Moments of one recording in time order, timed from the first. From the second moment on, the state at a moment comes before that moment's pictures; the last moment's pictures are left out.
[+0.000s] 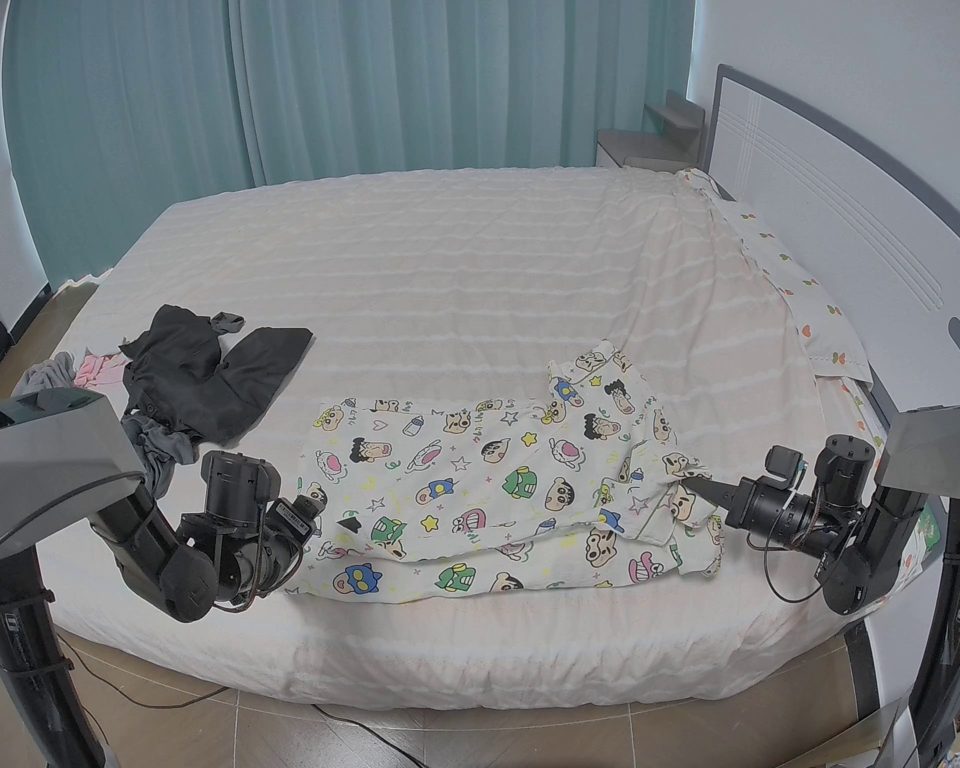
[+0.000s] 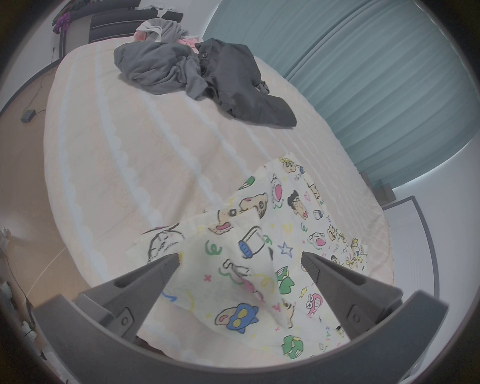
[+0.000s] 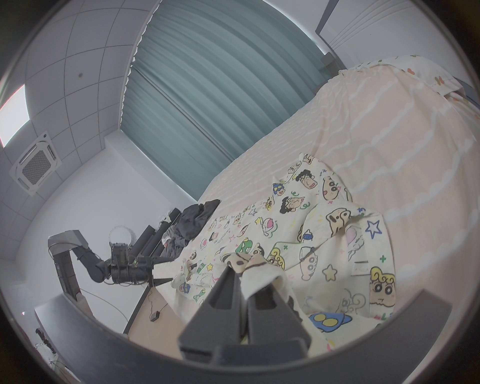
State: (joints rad) left arm -0.26 2.09 -0.64 -0.76 0.18 -1.08; right arm 0.08 2.24 -0.51 -1.55 0.64 0.51
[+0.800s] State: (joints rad) left arm -0.24 2.08 -0.49 -0.88 0.10 -1.15; right arm 0.04 2.31 -0.58 -1.55 0.57 0.54
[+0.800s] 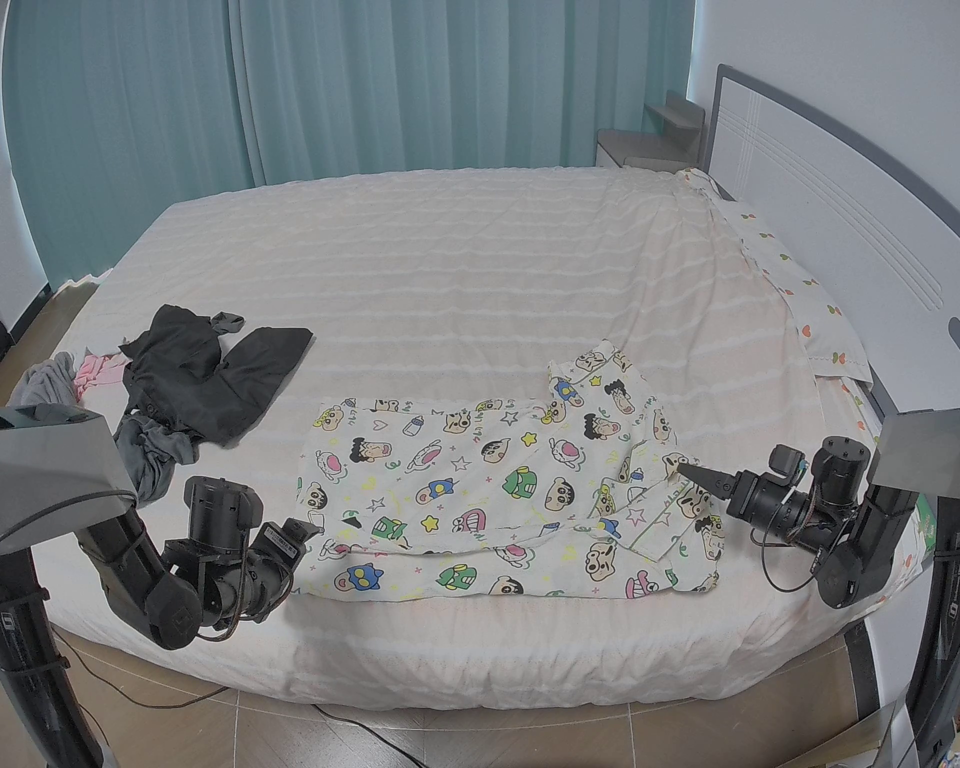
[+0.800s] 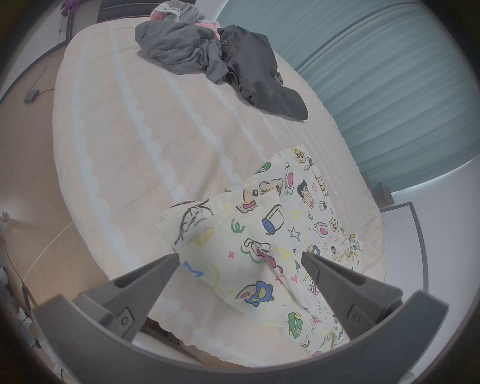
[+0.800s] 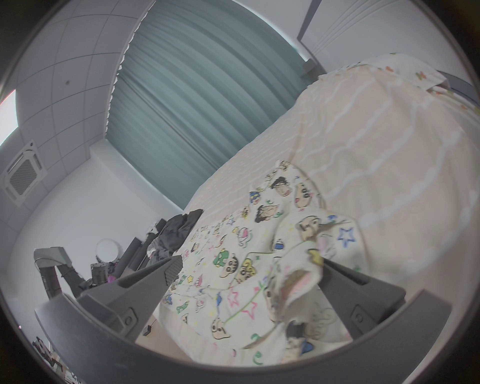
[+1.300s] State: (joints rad) left arm -0.24 2.01 -0.39 -0.90 -0.11 -1.15; right arm -0.07 2.20 -0.38 -1.55 0.49 0.63
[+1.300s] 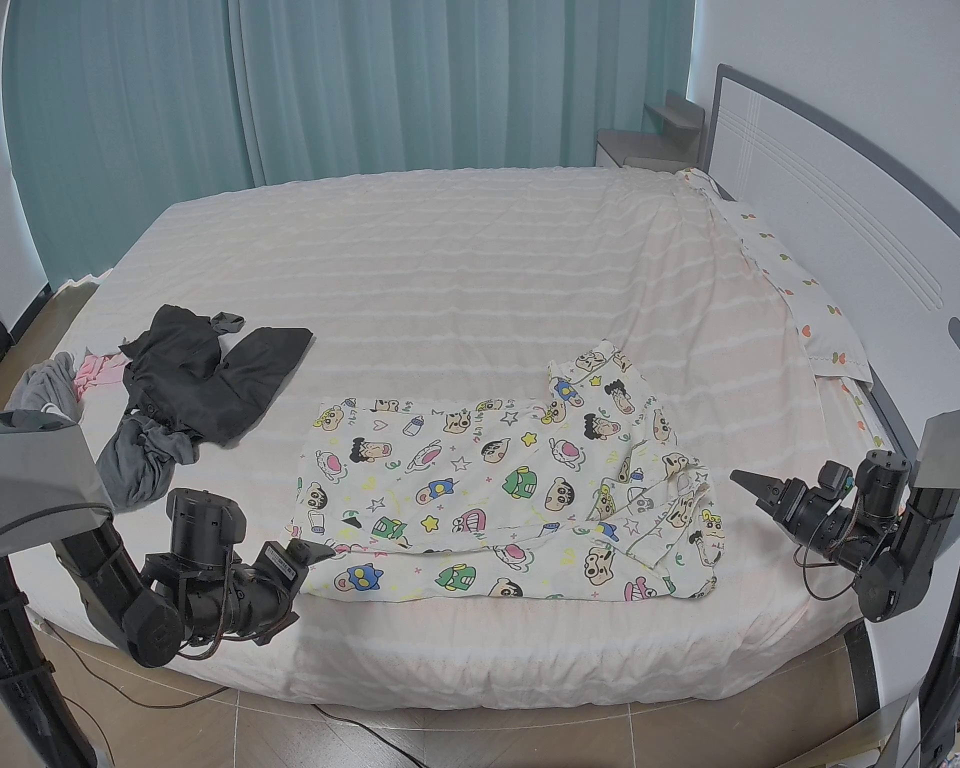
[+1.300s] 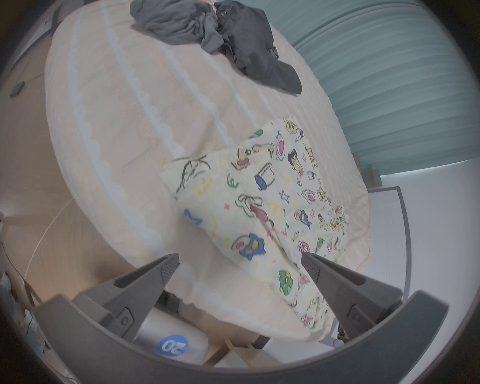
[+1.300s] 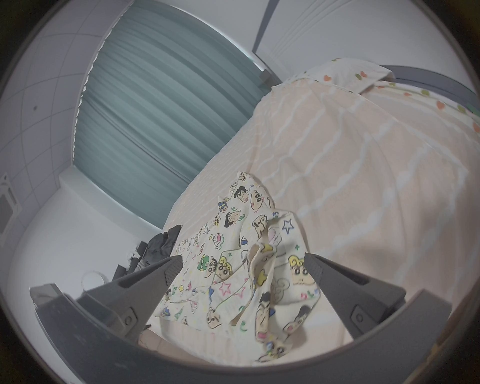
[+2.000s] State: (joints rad) left arm -0.21 1.87 -0.23 -0.94 -0.43 -1.18; right arm 0.38 2.18 -0.31 -1.48 0.07 0.92
